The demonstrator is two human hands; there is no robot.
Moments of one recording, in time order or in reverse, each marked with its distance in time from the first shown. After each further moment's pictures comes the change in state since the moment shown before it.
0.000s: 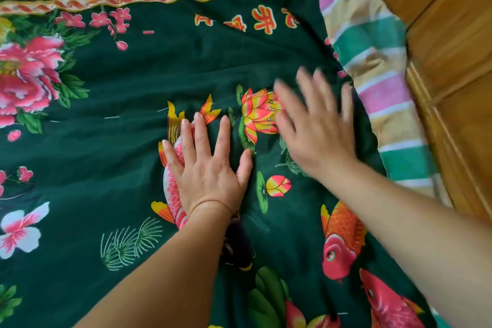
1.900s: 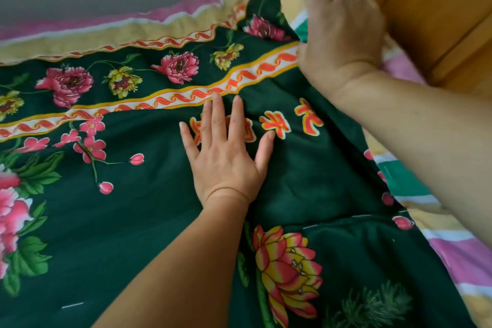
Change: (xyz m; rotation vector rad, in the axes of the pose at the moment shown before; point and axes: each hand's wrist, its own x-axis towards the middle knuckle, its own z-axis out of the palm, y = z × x) left_hand 0.220 0.054 0.006 -0.242 0.144 0.079; right_hand 0.283 0.016 -0.047 -0.036 0.489 0.059
